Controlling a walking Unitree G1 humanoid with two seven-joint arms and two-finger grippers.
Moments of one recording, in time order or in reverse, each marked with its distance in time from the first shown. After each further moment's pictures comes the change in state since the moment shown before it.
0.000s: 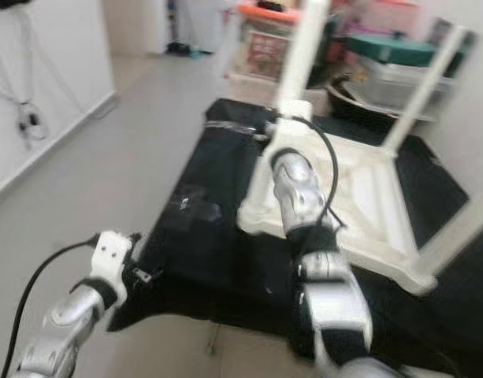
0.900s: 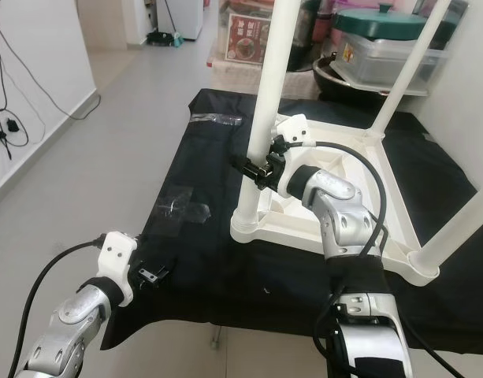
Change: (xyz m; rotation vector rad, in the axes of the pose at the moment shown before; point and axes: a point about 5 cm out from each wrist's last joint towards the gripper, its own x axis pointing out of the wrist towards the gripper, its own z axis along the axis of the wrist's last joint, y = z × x) left arm 0.009 -0.004 0.007 -0.007 -0.017 -0.028; right arm 0.000 0.011 0.022 -0.168 -0.016 1.046
